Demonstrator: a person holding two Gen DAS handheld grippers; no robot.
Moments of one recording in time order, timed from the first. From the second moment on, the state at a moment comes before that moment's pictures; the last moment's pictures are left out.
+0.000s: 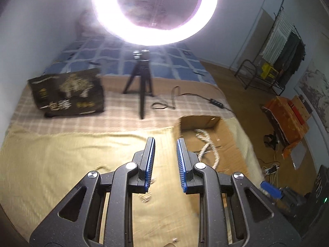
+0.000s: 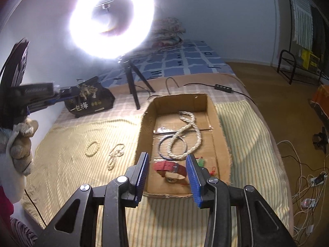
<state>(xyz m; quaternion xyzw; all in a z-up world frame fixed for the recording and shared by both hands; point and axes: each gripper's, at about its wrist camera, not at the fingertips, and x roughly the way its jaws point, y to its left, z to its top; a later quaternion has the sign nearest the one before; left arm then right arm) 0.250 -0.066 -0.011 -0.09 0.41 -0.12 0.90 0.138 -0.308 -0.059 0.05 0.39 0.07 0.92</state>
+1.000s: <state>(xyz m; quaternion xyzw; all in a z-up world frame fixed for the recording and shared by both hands) 0.240 0.060 -0.132 -0.18 0.48 -0.04 0.86 0.189 -0.180 -0.126 0.05 0.47 0.18 0.86</state>
